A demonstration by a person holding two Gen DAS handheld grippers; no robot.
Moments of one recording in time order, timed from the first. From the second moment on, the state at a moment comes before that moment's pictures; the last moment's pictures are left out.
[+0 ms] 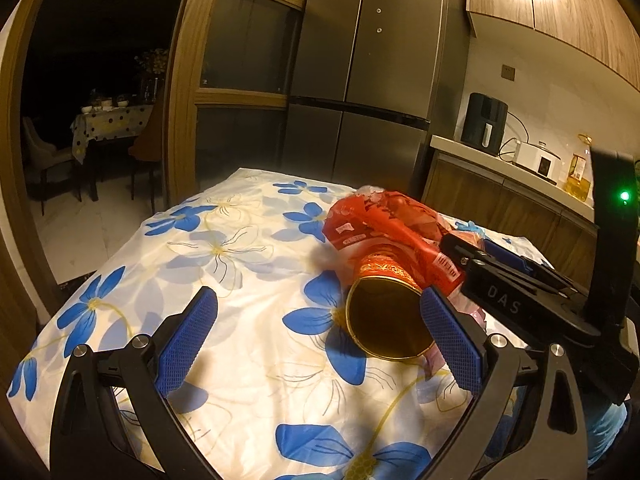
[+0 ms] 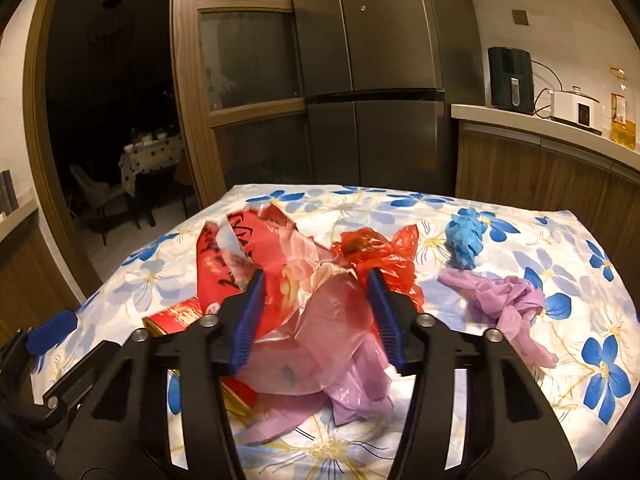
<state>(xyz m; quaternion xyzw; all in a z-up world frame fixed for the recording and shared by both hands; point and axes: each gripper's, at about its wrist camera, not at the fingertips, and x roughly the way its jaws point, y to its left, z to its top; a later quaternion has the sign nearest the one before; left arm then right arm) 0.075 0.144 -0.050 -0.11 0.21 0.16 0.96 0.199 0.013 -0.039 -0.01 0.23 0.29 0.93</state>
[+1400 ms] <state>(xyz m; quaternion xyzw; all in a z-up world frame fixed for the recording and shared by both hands) 0.116 0.077 -0.014 -0.10 0.21 0.07 0.97 0.149 -0.134 0.002 0.05 0.14 0.18 0.97</state>
